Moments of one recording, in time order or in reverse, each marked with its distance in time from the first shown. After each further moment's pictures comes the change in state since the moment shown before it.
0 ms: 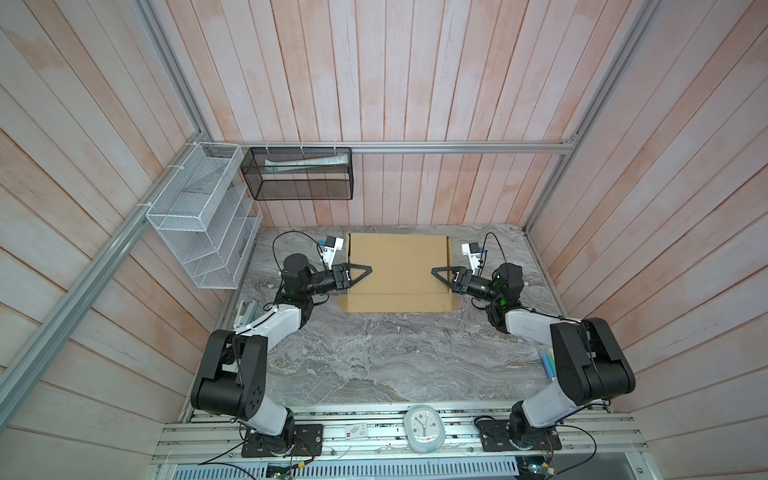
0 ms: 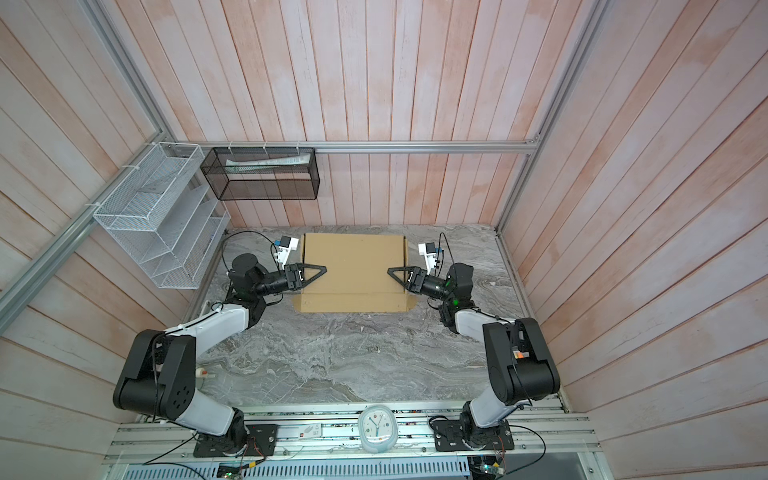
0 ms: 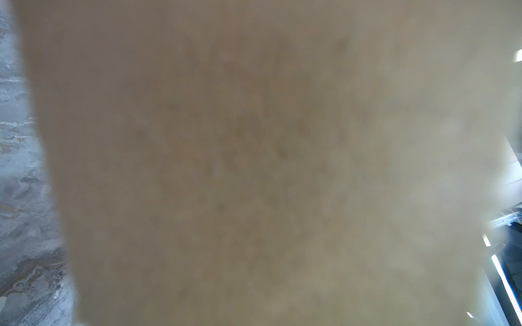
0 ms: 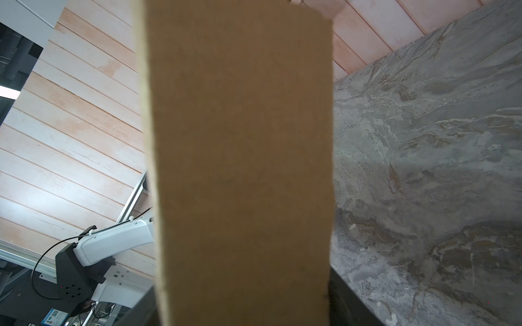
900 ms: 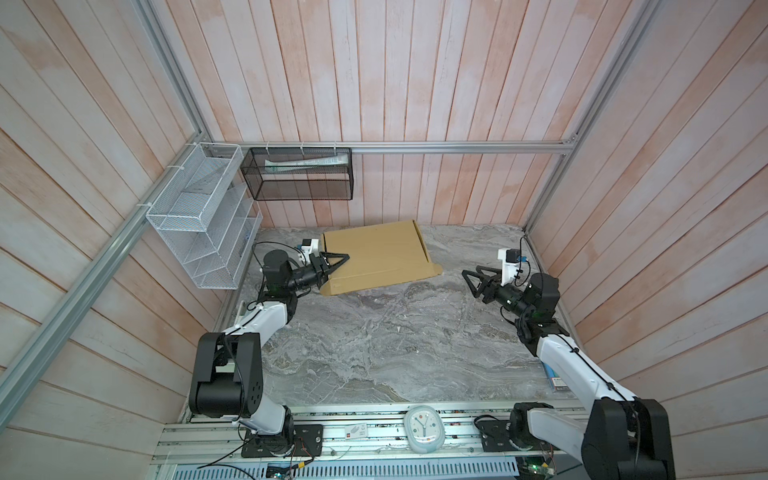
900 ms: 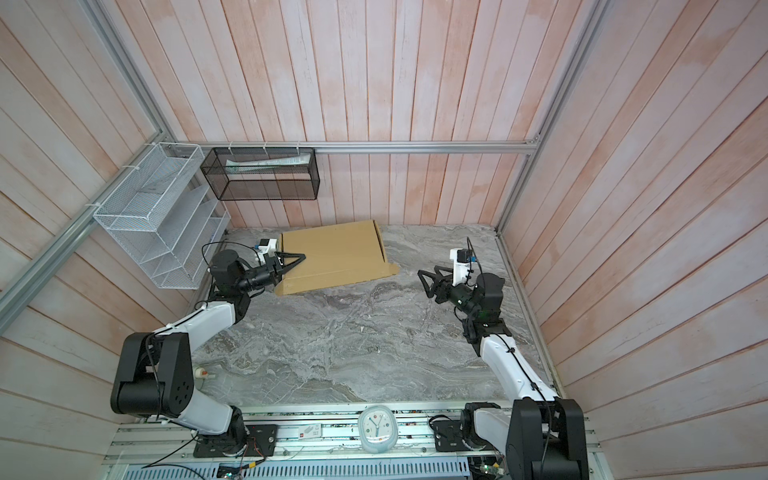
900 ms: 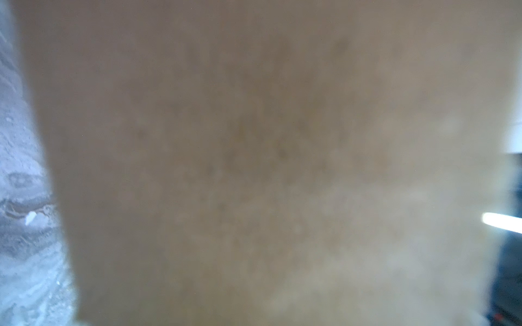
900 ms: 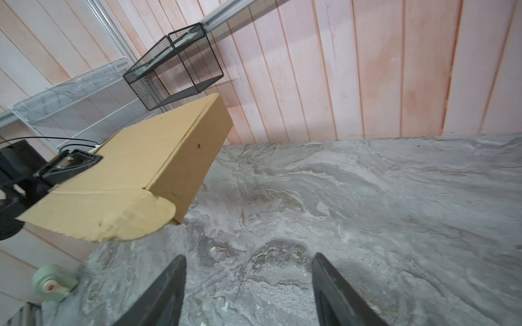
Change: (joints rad) left arm 0.145 0.000 0.028 -0.122 -0.031 -0.472; right arm -0.137 -0.431 -0.127 -0.504 0.407 -0.743
